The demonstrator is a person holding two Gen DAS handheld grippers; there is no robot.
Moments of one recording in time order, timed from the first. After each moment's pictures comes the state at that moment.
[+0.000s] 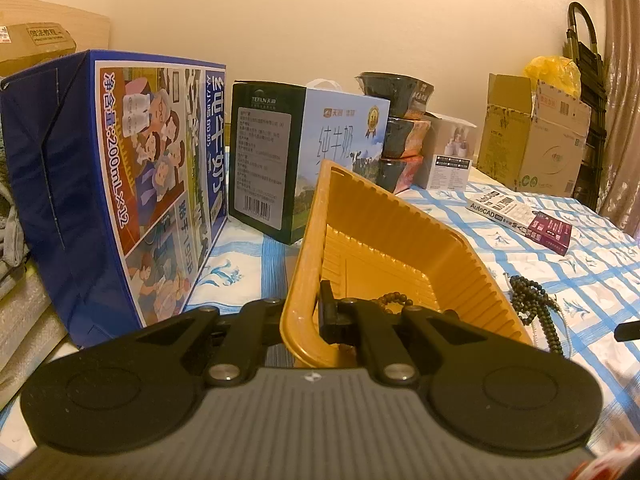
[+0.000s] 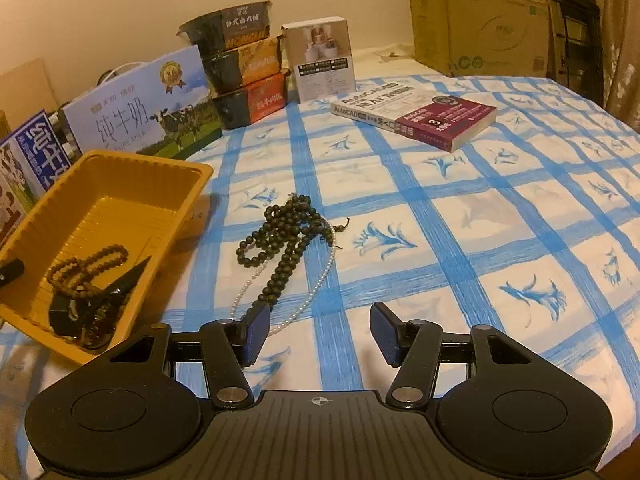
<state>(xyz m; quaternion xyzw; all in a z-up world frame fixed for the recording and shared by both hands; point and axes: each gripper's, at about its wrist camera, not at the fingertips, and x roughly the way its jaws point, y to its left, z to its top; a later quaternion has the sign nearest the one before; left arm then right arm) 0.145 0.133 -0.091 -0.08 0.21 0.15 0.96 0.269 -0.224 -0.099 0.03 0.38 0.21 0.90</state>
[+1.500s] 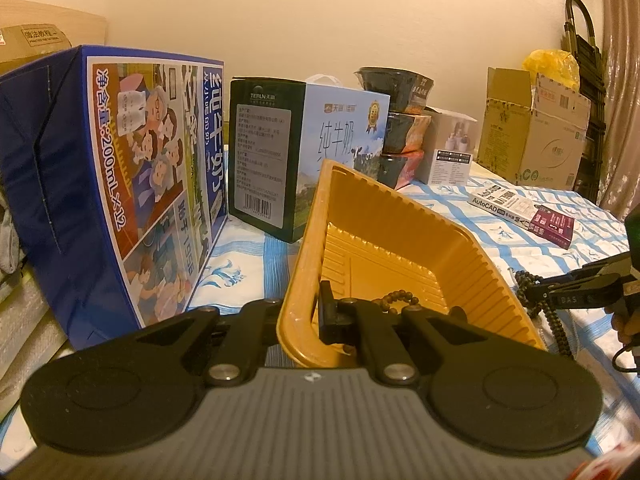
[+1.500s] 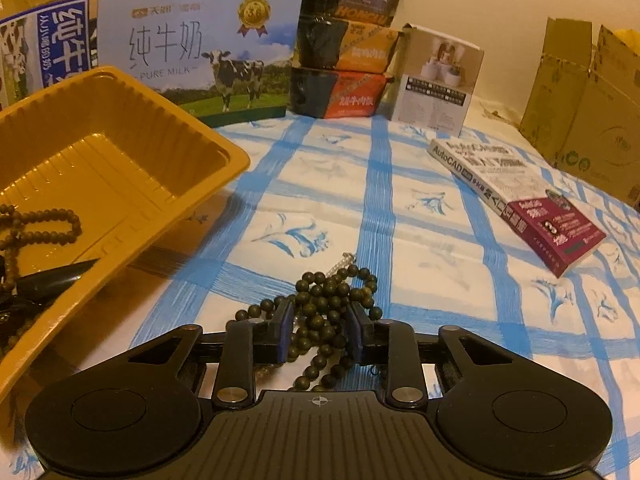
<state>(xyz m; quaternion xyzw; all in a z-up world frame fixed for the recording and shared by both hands) 0.149 0.138 -0.093 -0.08 0.22 0.15 0.96 0.376 -0.126 -0.156 -0.15 0.31 0.30 0.89</state>
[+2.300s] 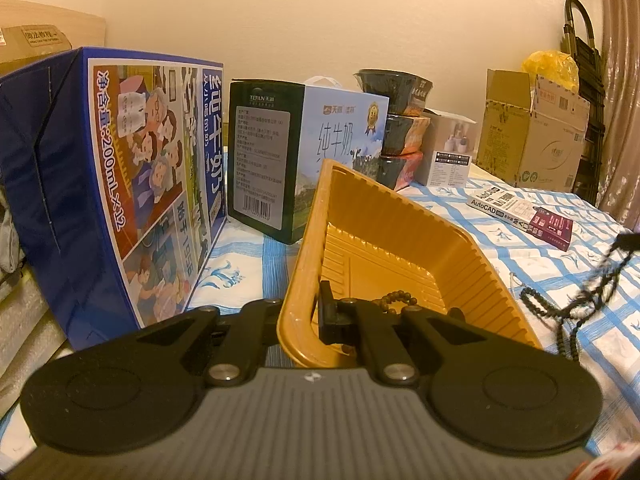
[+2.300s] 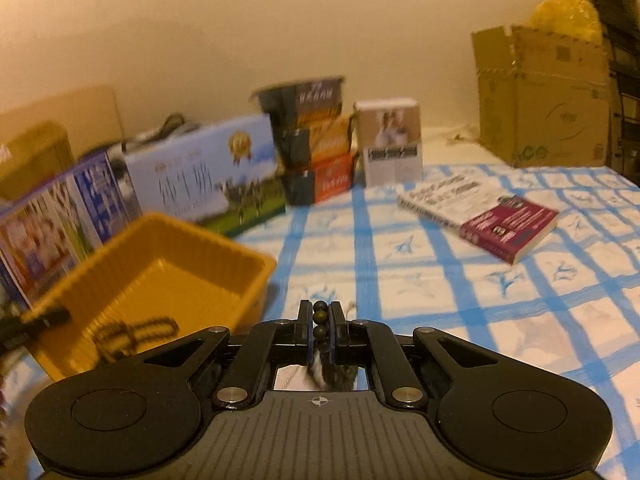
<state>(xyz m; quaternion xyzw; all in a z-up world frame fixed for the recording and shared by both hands) 0.149 0.137 -0.094 -0.08 0.22 0.15 0.96 0.291 -0.207 -0.053 0.03 0.25 0.30 0.92</state>
